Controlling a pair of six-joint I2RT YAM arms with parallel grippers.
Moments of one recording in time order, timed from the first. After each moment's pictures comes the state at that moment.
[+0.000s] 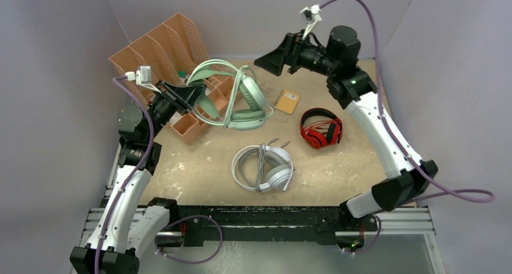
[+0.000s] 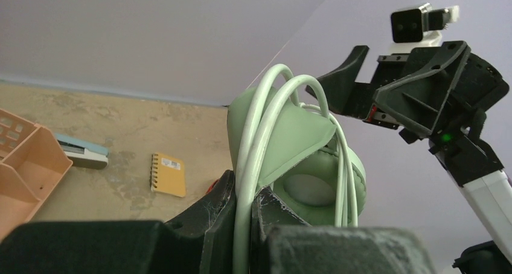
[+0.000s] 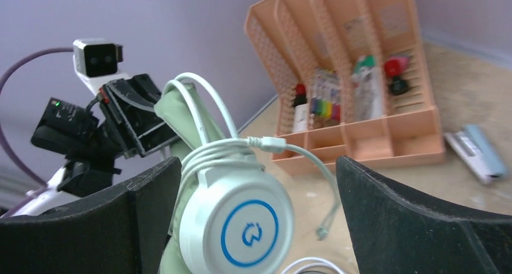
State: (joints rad) left arm -0.12 0.82 0.82 0.27 0.46 -0.85; right arm 0.42 1.45 1.68 -0.24 -0.59 0.52
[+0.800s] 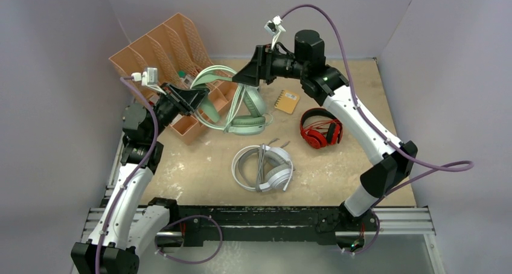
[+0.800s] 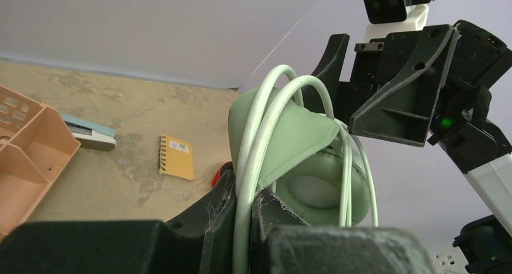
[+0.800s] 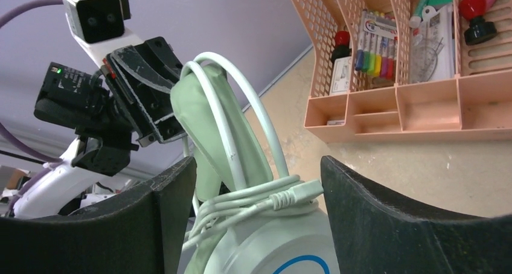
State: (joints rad) left arm -0.12 0.84 0.79 0.26 0.49 -0.82; right arm 0.58 1.63 1.76 -0.32 -0.65 0.55
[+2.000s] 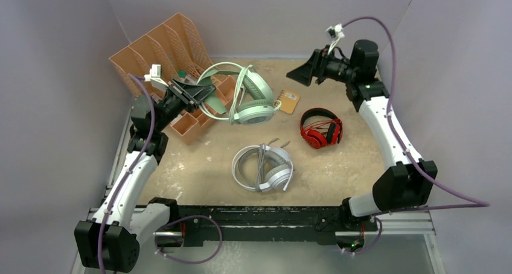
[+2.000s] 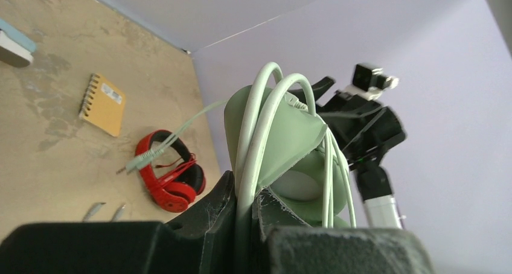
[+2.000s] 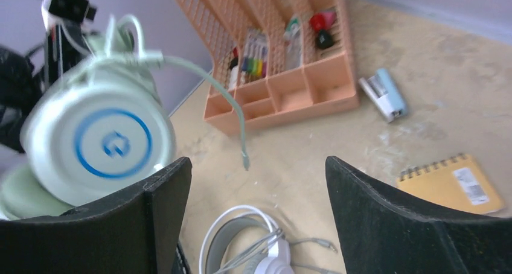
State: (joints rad) left arm -0.12 0.97 0.78 0.29 0.53 -1.25; right arm 0.12 1.46 1.49 -0.24 -0.83 0.36
